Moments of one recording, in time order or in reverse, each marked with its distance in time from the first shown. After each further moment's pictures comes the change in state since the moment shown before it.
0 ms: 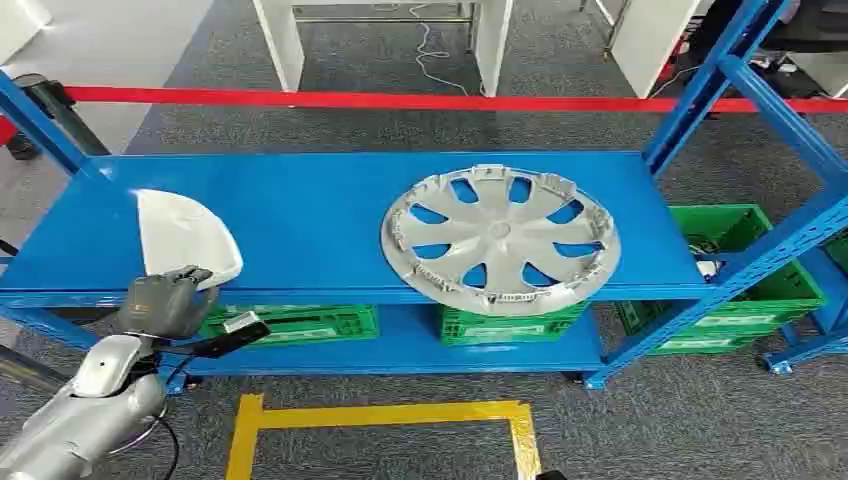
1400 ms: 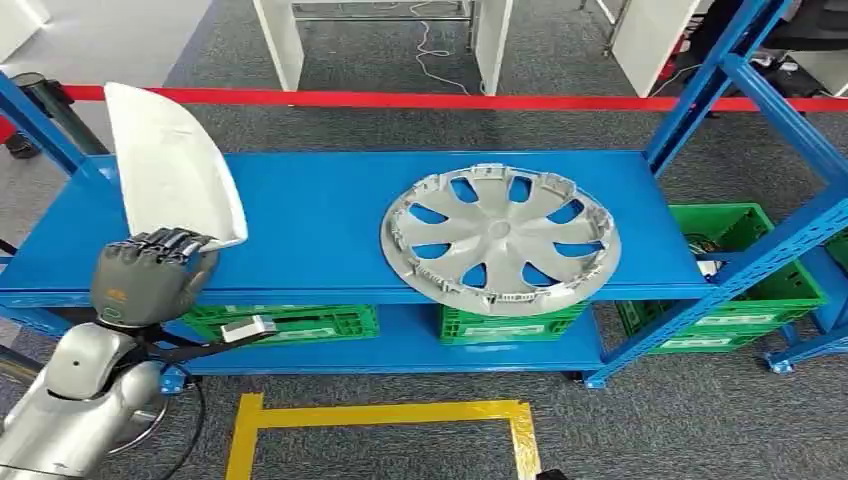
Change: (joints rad) left arm 0.130 -0.039 0.168 -0.559 -0.275 0.010 -0.100; right arm 0.000 0.000 0.000 -0.003 -0.004 0.000 -0.010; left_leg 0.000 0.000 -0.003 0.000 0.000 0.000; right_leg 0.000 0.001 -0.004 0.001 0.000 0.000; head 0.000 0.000
